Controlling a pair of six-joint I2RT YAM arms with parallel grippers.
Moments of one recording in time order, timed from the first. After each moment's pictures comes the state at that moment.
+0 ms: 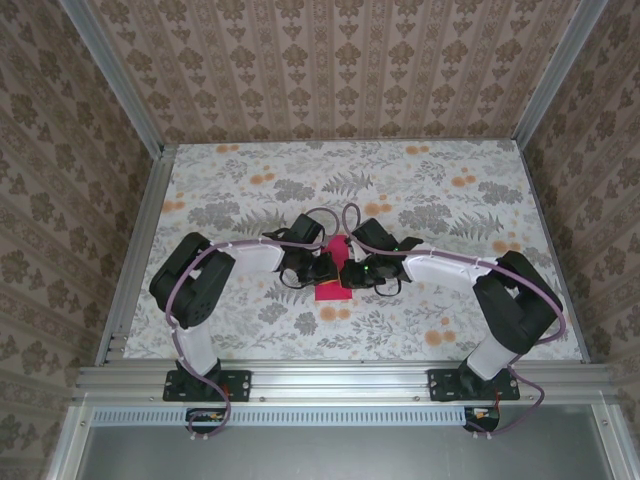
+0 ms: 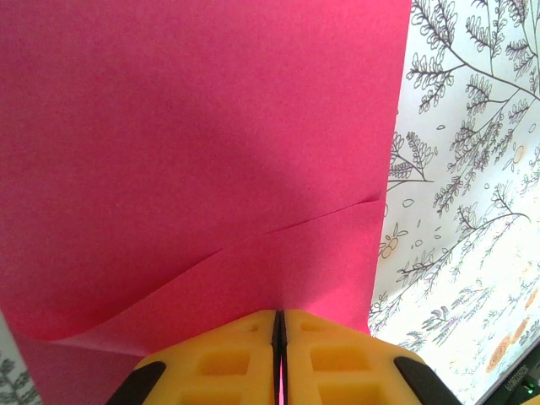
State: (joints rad) left arm -0.72 1.83 0.98 -0.24 0.45 -0.79; right arm 0.67 1.63 0.92 -0.36 -0.29 0.55
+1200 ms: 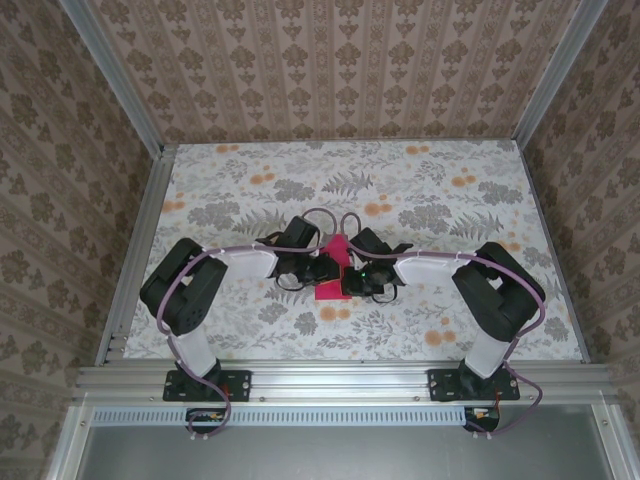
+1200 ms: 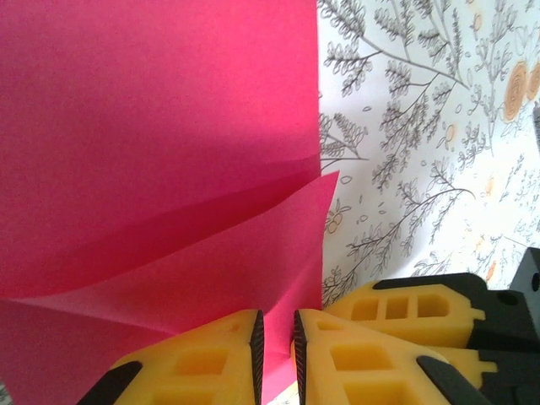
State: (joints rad) left arm -0.72 1.77 0.89 -0.12 0.50 -0.77; right arm 0.68 1.73 0.88 -0.29 -0.27 0.67
